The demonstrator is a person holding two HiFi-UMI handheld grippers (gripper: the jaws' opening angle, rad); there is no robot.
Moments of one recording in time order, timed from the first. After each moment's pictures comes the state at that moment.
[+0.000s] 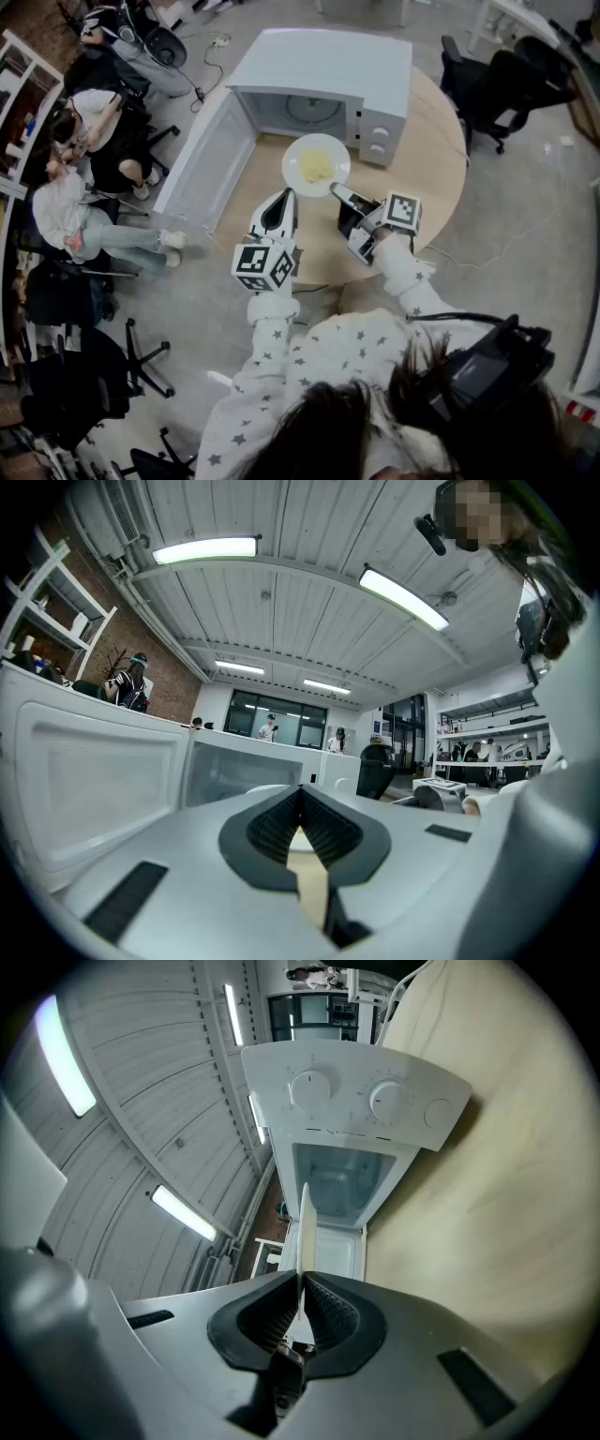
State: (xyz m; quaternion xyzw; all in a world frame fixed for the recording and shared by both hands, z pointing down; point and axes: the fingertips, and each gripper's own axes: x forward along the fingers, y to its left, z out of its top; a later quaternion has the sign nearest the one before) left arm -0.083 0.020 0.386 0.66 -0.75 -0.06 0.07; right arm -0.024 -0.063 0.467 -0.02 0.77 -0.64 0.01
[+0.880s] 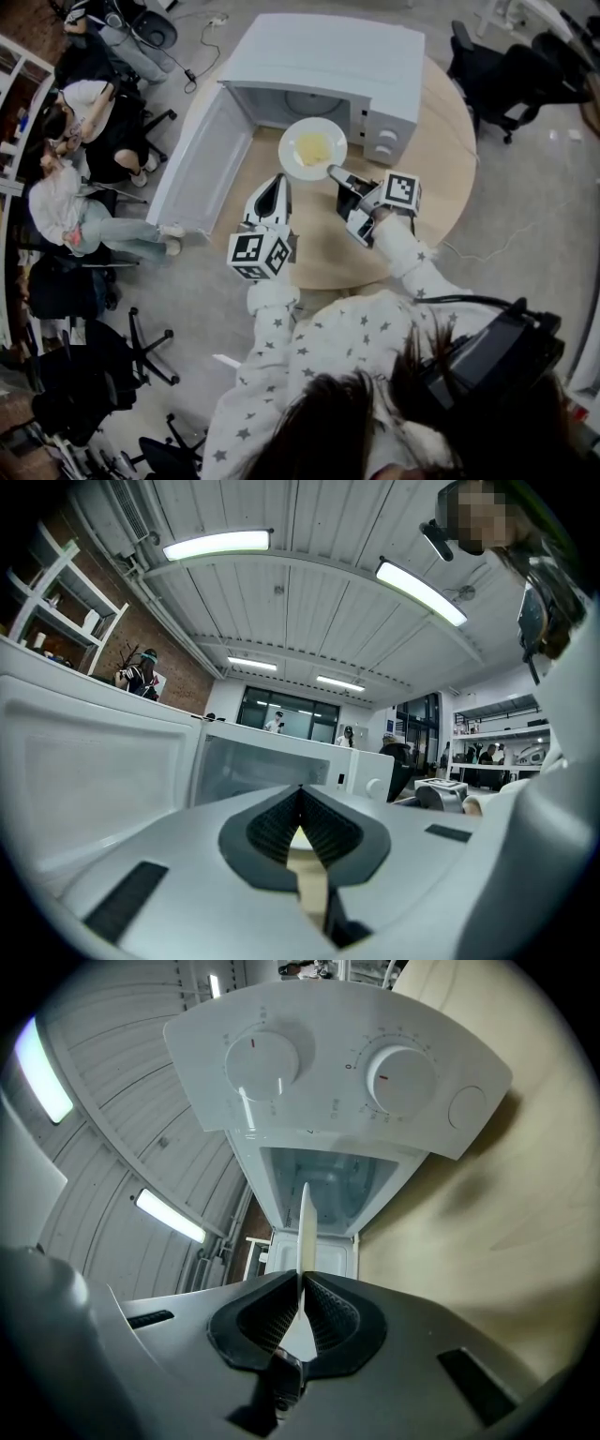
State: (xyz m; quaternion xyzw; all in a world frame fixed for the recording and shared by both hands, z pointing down) left arm -0.132 -0.023 0.396 0.63 -0.77 -0.06 0.09; right arm -0.071 -0.111 0.478 -0.02 0.75 -0.66 -0.01
